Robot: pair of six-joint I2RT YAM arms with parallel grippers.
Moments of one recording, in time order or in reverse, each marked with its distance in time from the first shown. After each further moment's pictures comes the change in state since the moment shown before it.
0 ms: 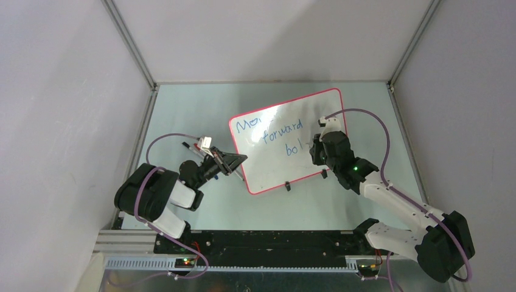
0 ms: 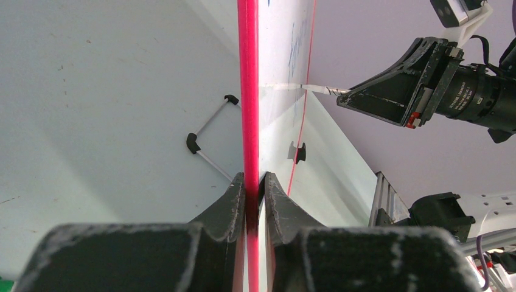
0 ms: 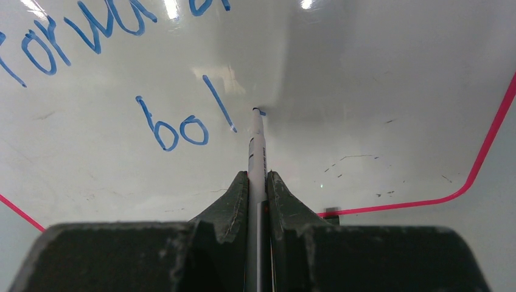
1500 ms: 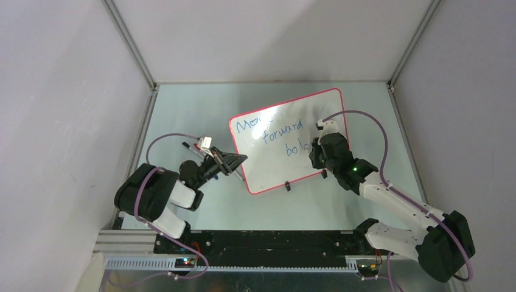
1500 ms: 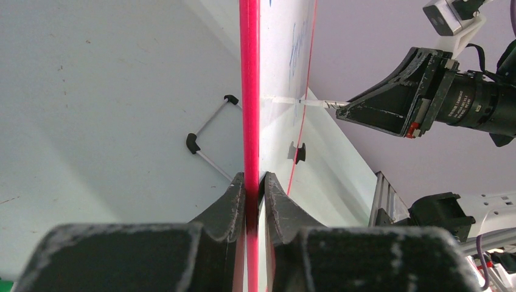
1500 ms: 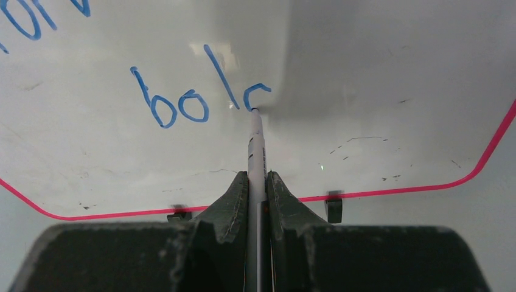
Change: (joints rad) left arm -0.001 0.000 0.000 0.000 0.000 0.000; right arm 0.015 -0.002 0.001 -0.061 -0.014 0.000
